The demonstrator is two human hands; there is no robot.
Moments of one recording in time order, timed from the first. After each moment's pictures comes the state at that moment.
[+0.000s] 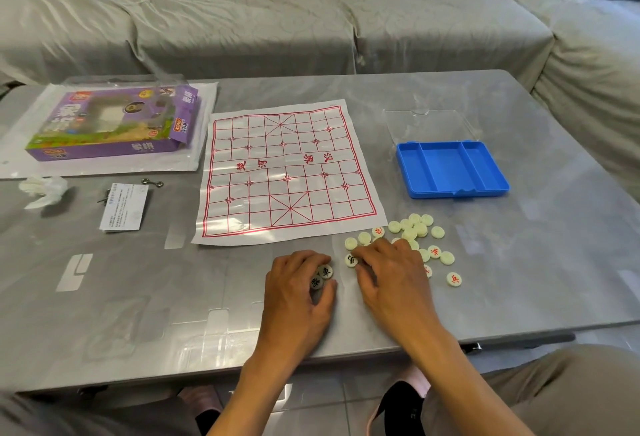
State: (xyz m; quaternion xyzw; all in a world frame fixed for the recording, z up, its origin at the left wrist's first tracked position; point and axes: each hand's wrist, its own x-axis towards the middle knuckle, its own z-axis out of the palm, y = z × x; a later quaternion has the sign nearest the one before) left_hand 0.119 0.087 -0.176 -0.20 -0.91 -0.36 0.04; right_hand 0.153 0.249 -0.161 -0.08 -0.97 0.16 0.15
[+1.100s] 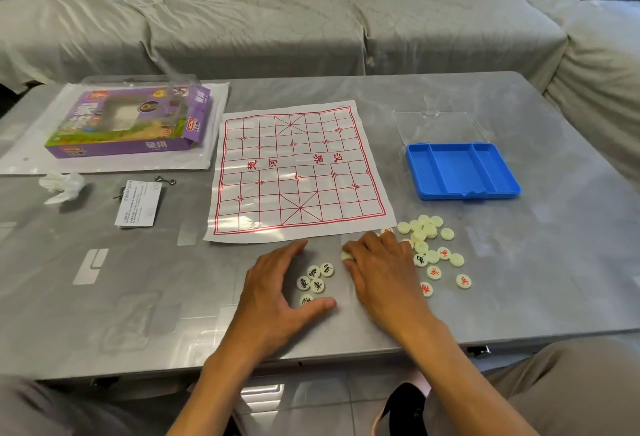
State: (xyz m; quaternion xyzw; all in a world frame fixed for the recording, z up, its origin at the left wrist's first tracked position) left_hand 0.107 0.041 -0.158 -0.22 -0.90 -0.38 -0.05; right_hand 0.134 0.232 -0.157 -0.04 -0.99 0.07 0.12
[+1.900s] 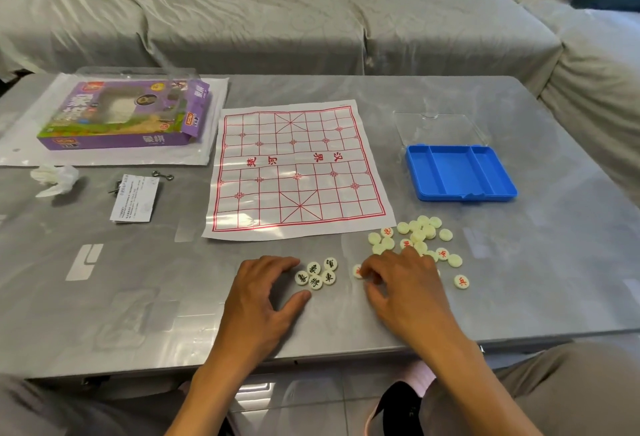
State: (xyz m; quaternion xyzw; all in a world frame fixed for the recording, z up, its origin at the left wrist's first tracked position) left_hand 0.111 0.027 -0.169 -0.21 -0.90 -0.37 0.02; right_hand 0.163 0.246 -0.130 -0.06 -0.99 0.12 0.03
